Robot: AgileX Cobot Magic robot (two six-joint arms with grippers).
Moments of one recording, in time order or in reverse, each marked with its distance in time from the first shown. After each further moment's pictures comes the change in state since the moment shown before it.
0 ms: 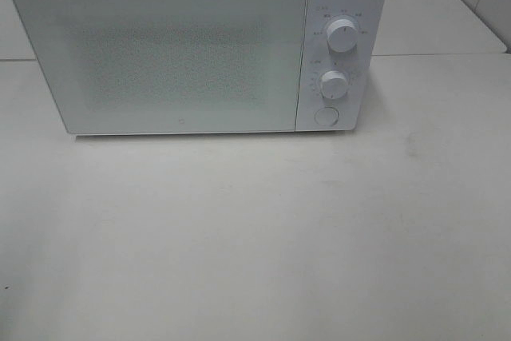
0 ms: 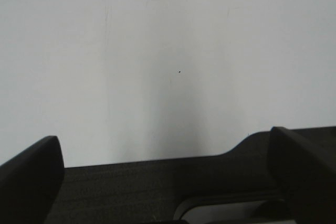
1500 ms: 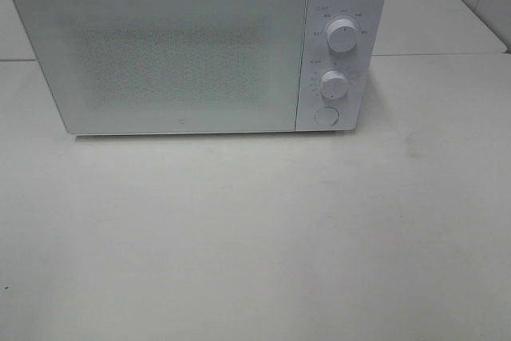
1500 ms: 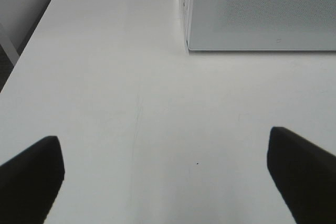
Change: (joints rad) left arm 0.000 -0.428 0.065 0.050 -0.126 -0.069; right arm 0.000 0.000 0.000 -0.003 0.000 0.001
